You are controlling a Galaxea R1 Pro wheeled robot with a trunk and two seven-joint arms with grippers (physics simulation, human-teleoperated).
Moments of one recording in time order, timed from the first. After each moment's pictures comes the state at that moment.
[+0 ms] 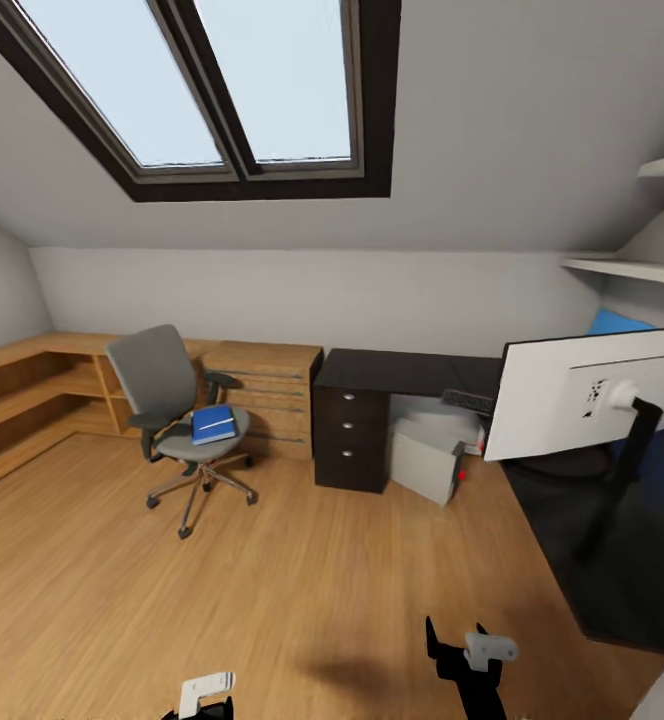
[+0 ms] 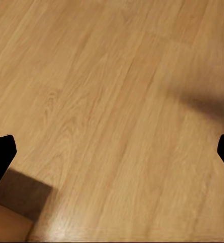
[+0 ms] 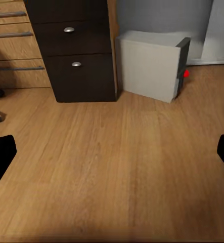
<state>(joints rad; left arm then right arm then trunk) -0.33 -0.07 0.04 -0.29 0.06 -0.13 0.20 -0.48 0.02 0.24 0.02 -0.38 -0.86 0.04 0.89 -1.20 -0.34</state>
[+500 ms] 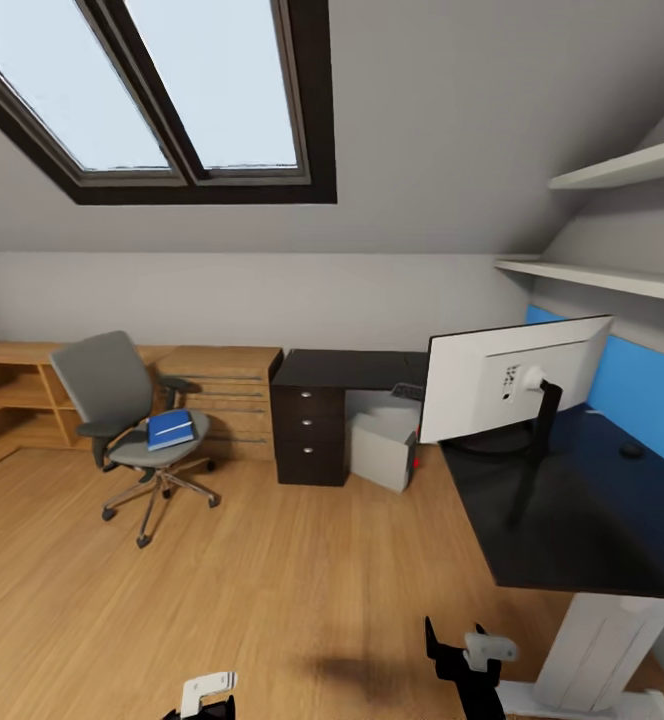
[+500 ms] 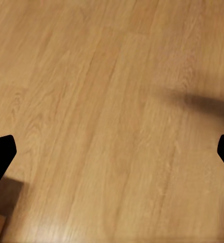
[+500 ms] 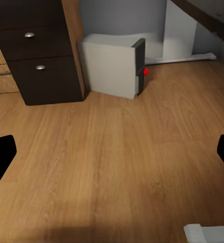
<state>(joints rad) -0.33 -0.07 0.04 -0.29 0.06 -0.14 0.20 -0.48 0.03 0.24 0.02 -0.38 -0.86 0.04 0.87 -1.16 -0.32</state>
